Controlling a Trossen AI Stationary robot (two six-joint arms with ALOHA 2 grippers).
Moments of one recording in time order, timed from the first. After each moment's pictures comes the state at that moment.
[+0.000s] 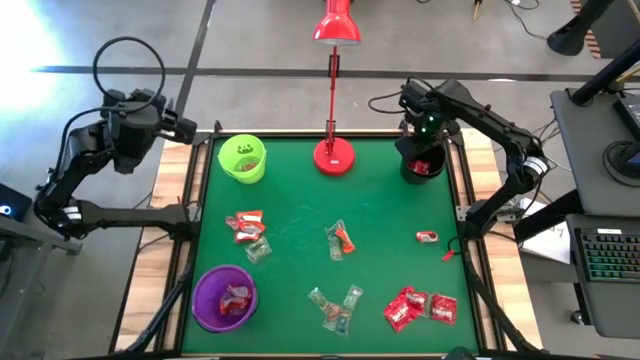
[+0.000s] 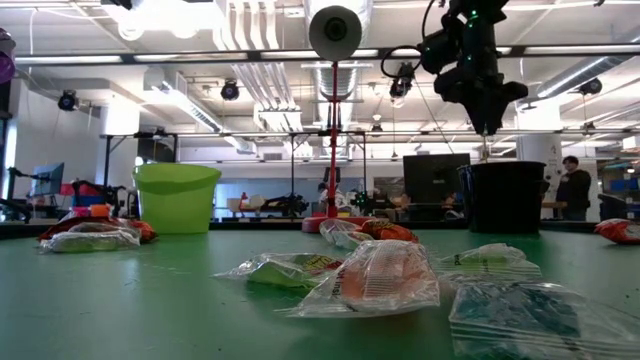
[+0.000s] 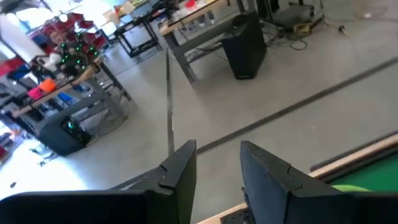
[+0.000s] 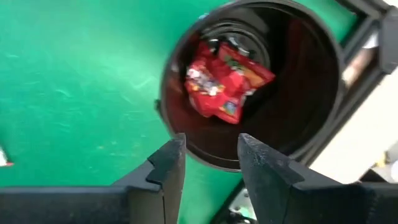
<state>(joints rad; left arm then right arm) 0.42 0.88 1.51 -1.18 -1.02 -0.05 -0.82 1.58 1.53 -1.50 -0.02 0.26</state>
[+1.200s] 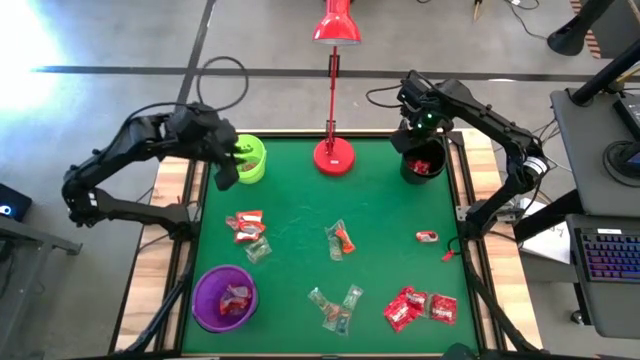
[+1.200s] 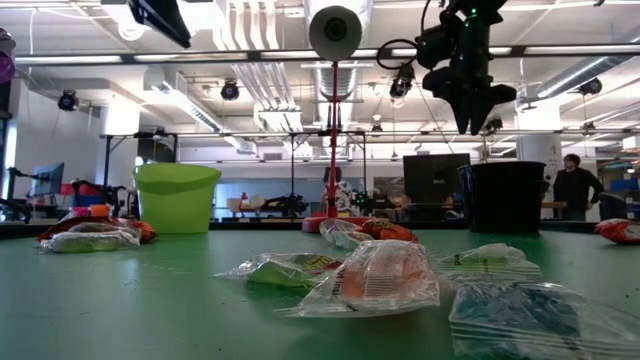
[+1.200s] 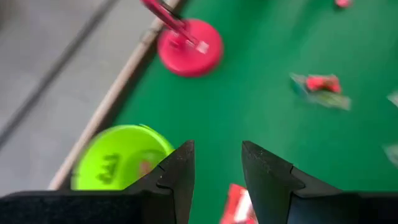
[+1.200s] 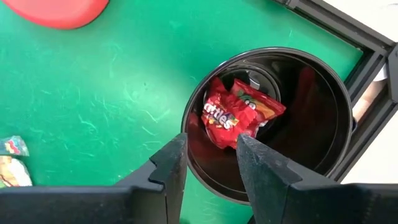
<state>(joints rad) 0.42 1.09 1.45 -1.23 -0.03 0.02 -0.82 1.58 1.55 -1.39 -0.03 0.29</state>
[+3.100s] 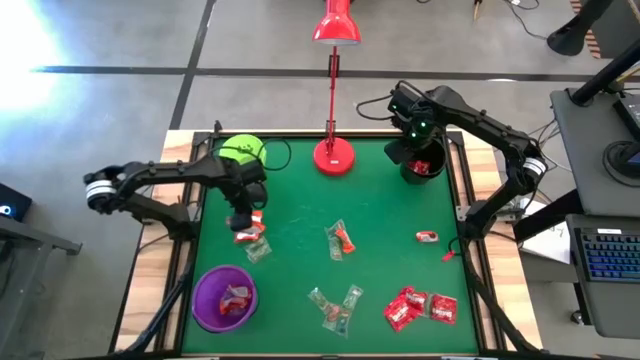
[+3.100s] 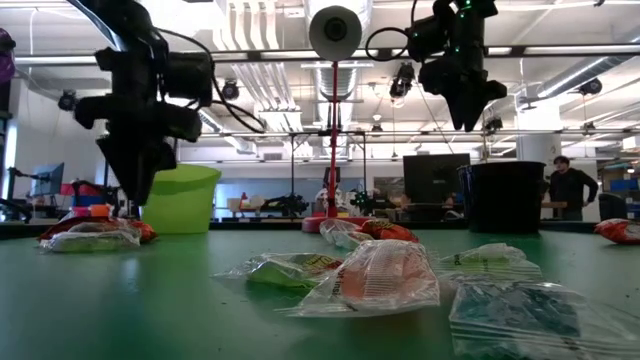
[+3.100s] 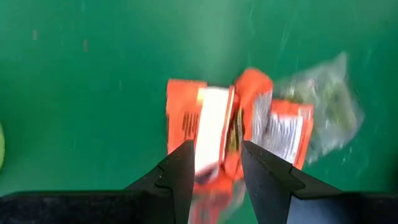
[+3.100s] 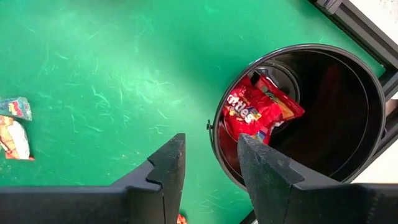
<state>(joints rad) 0.40 1.30 0.75 -0.88 0.21 0.20 -0.71 1.58 1.55 -1.41 -0.03 0.23</state>
